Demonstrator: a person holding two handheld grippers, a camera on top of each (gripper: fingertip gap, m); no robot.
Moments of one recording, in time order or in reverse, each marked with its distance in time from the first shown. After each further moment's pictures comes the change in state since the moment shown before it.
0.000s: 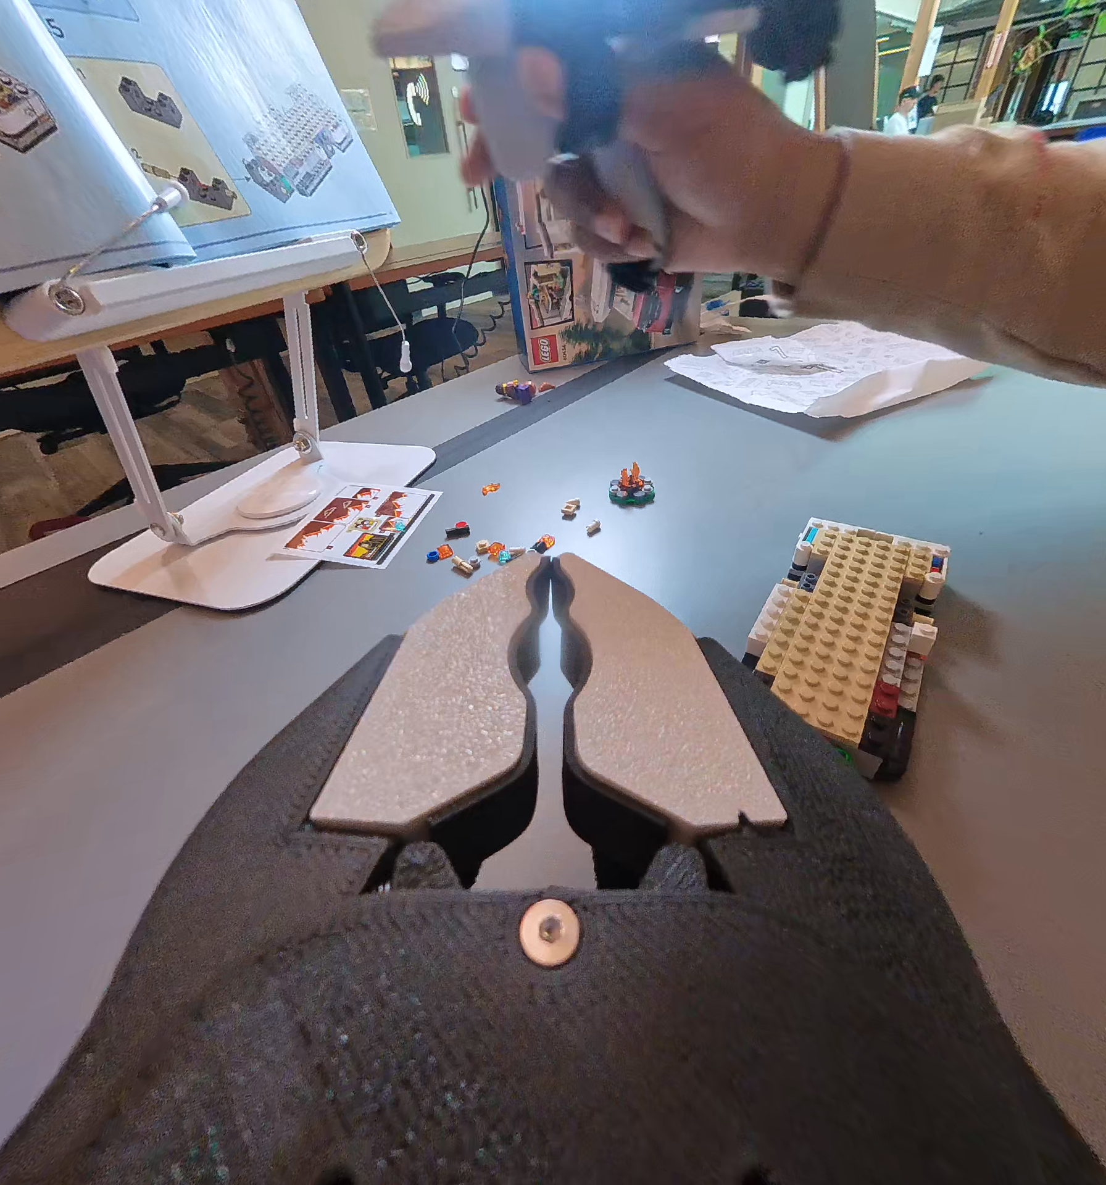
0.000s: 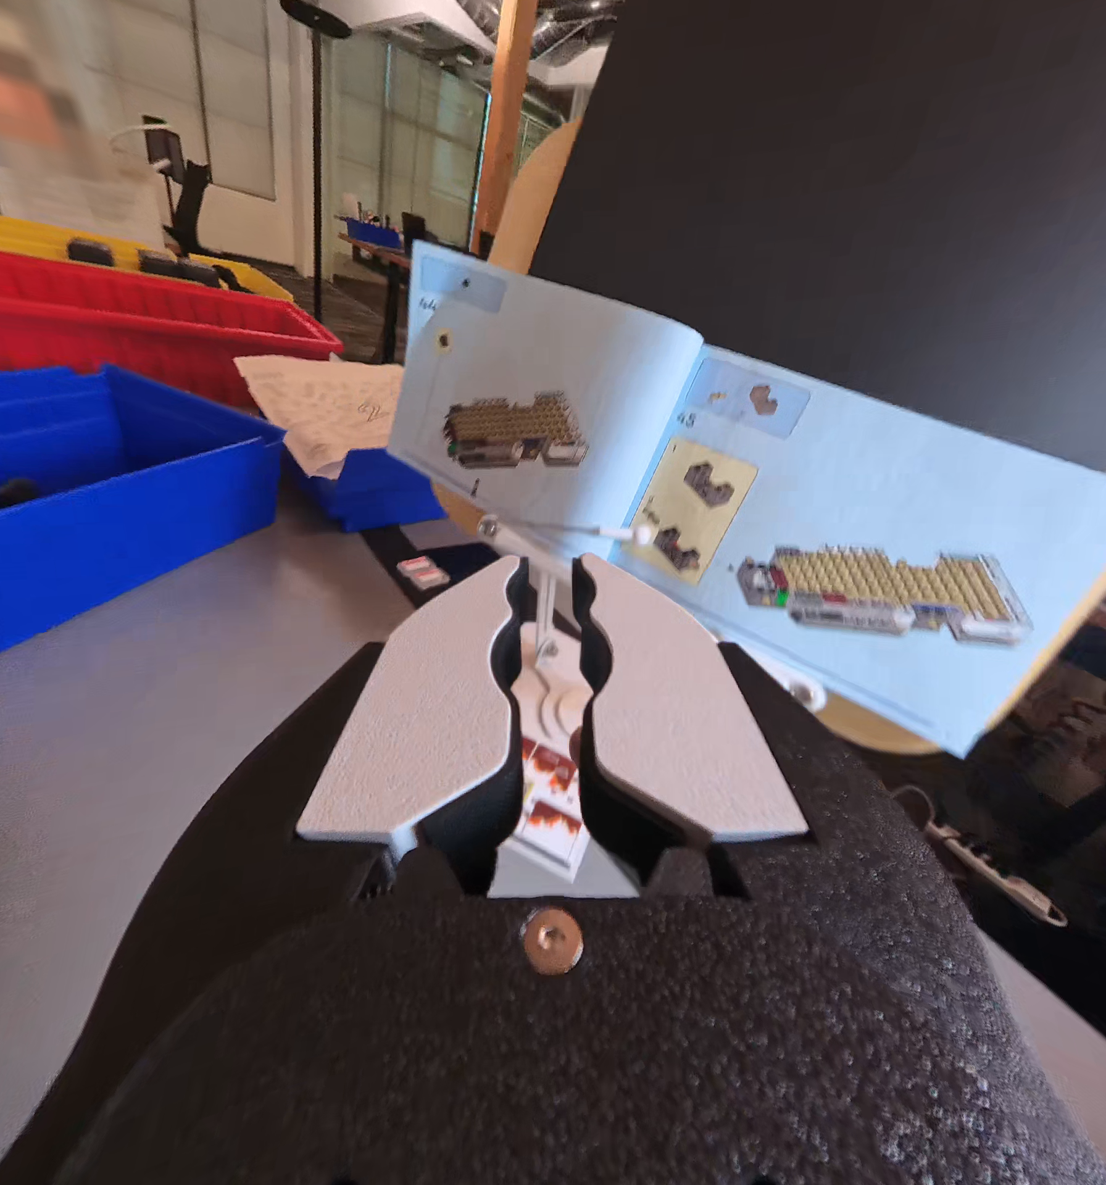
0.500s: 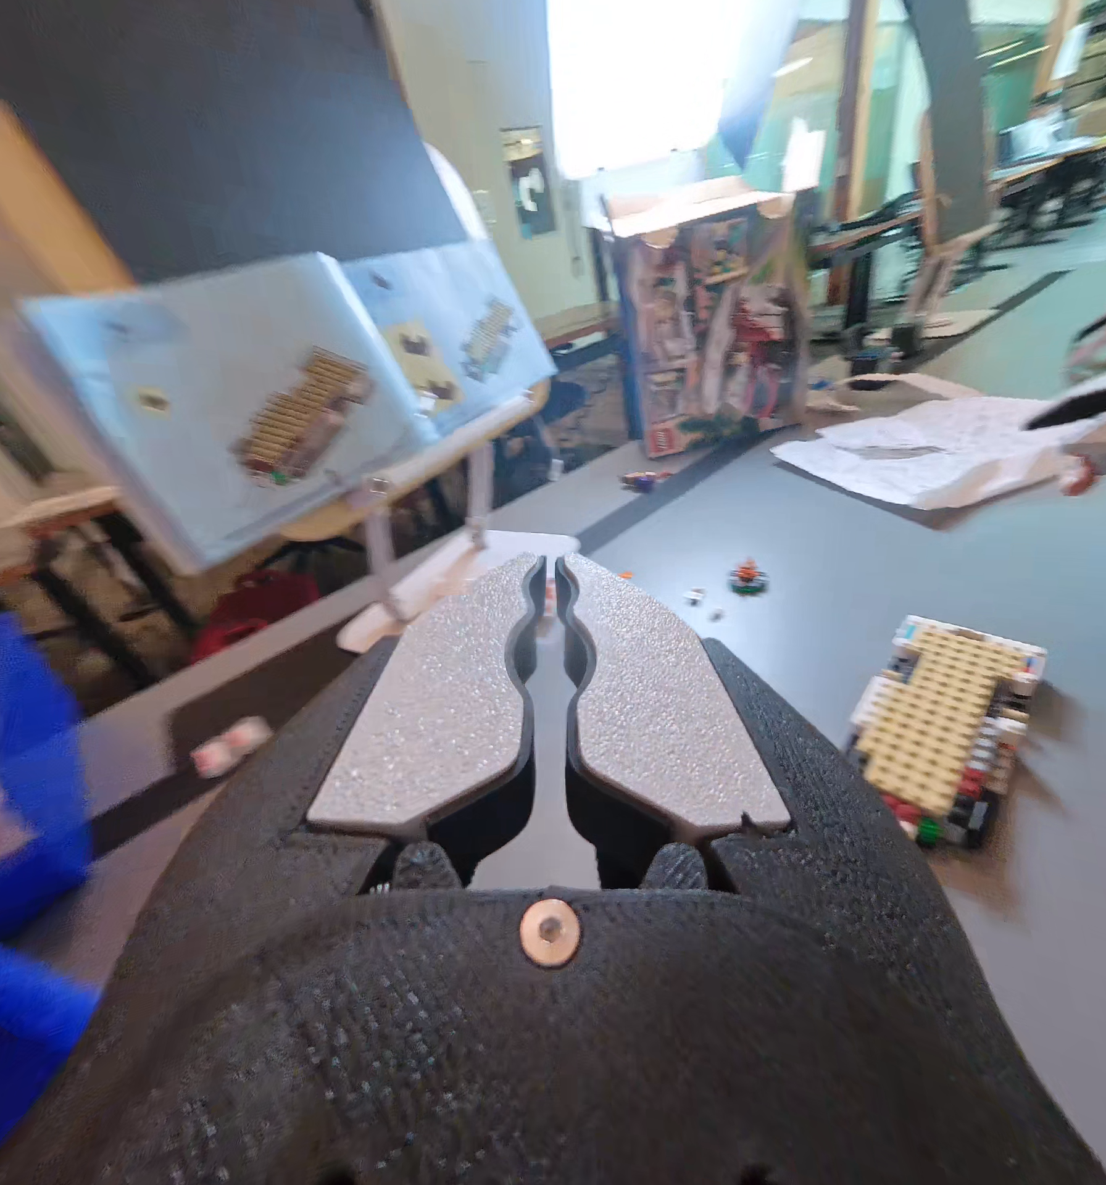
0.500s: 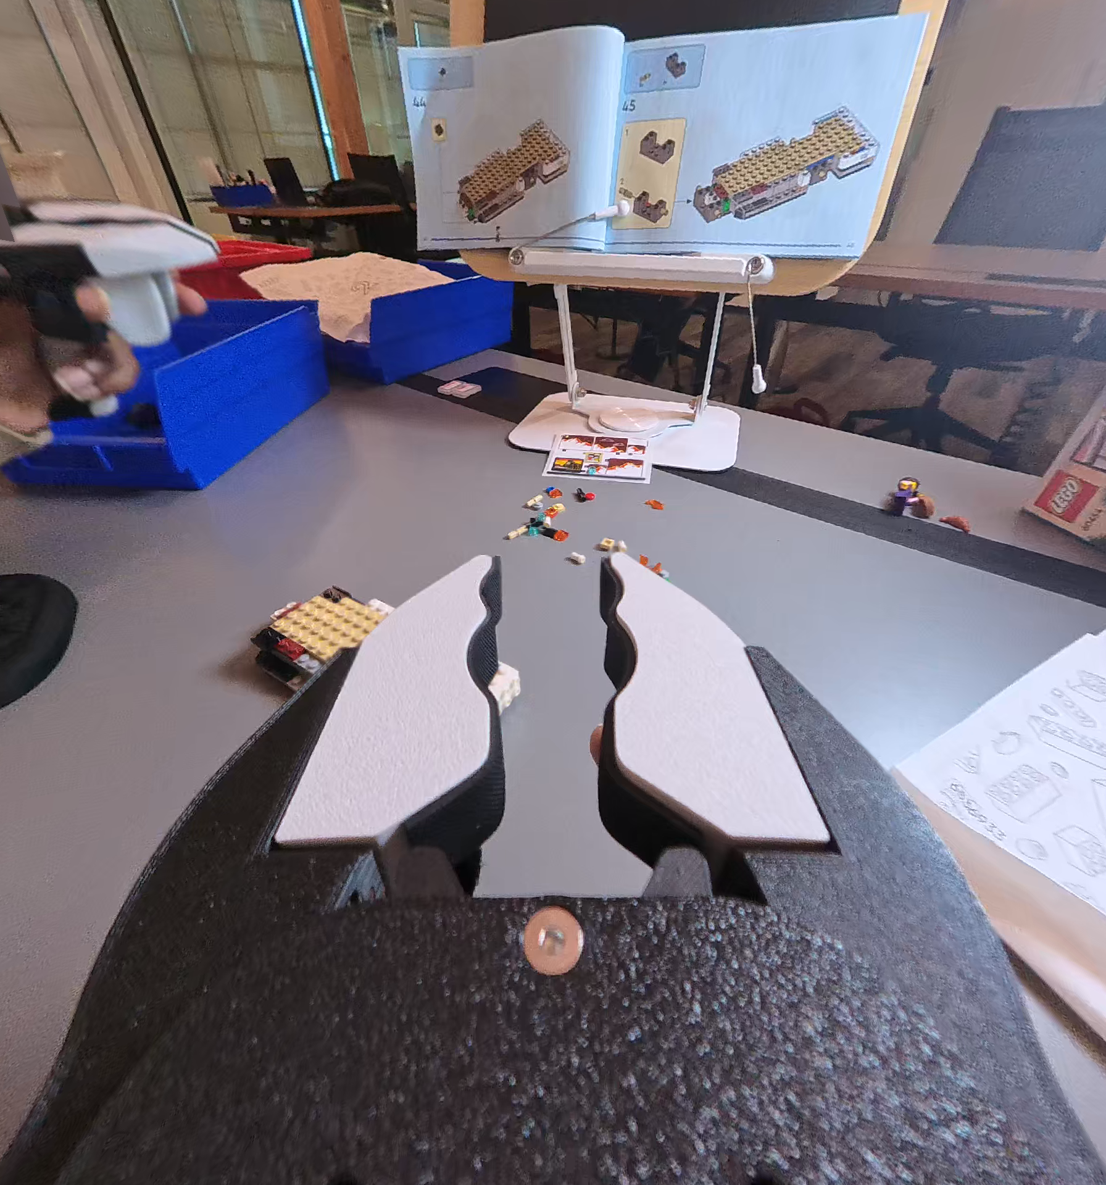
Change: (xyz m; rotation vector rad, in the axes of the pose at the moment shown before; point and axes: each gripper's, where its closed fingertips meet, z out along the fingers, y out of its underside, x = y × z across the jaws) left arm -0.051 -0.084 -0.057 0.072 -0.174 0.101; right arm -0.085 0.080 -0.227 -0.124 0.177 0.272
